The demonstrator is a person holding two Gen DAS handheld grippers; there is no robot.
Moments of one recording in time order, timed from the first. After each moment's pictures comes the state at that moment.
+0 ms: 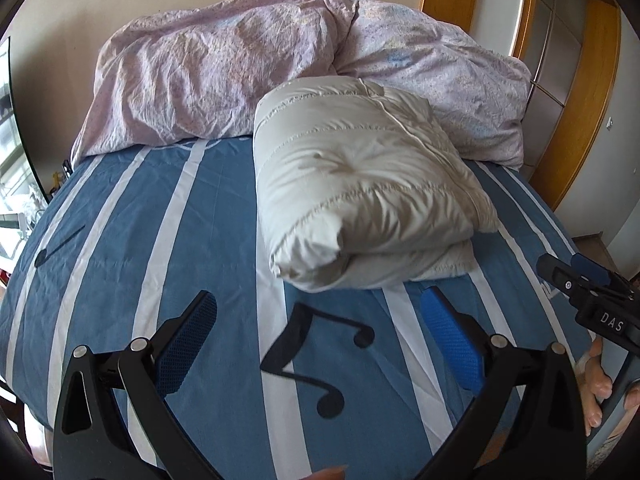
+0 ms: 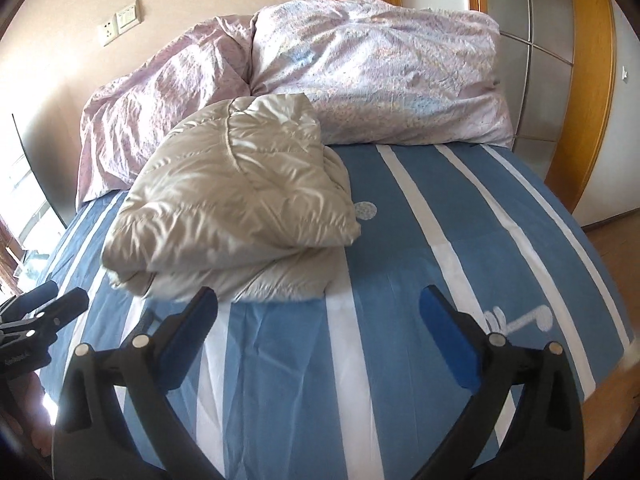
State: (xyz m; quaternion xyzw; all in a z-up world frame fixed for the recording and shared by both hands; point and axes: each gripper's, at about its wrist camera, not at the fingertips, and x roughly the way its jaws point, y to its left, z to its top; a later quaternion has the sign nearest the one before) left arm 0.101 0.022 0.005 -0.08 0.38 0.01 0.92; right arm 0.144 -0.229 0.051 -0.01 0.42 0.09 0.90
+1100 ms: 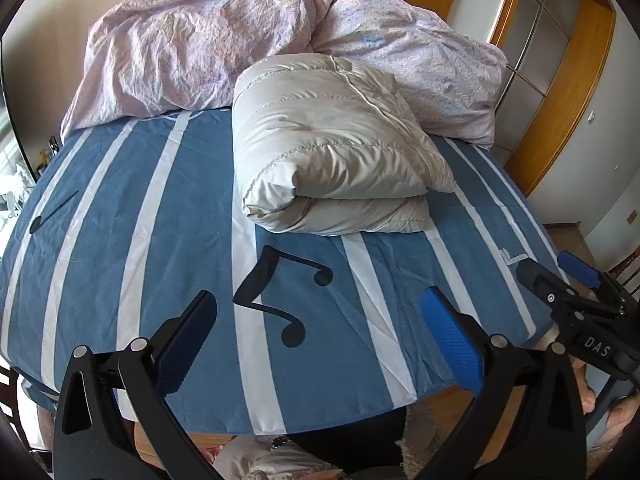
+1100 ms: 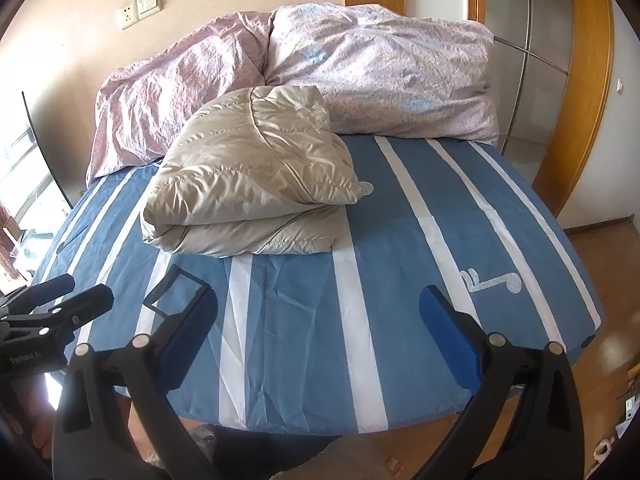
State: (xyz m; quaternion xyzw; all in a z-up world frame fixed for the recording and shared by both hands) left arm 0.059 0.006 0.020 -0.10 0.42 -0.03 0.90; right arm 0.084 -0.228 0.081 -0.04 0.43 0.09 0.90
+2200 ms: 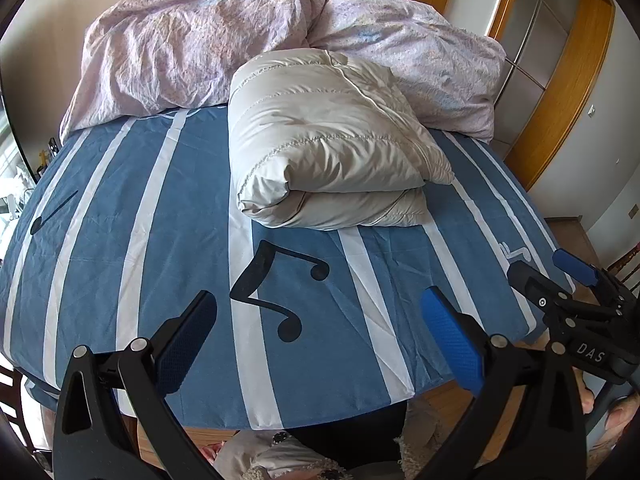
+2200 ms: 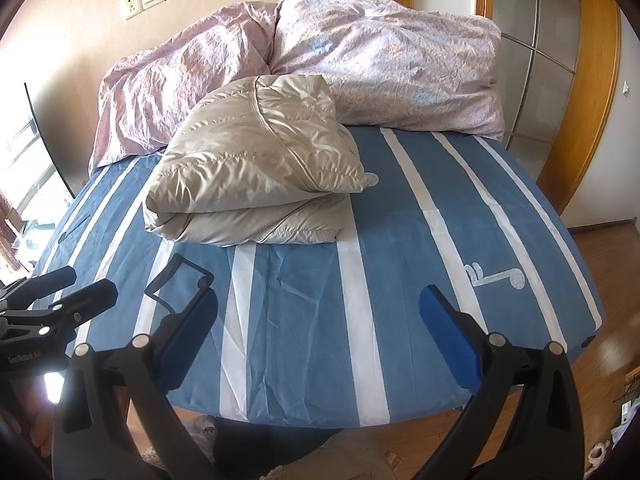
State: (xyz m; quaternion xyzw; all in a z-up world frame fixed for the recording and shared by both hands) left arm 0.057 0.003 0.019 -0.10 0.43 -0.03 0.90; right arm 0.084 -0.227 0.076 -0.04 0.44 0.10 0.89
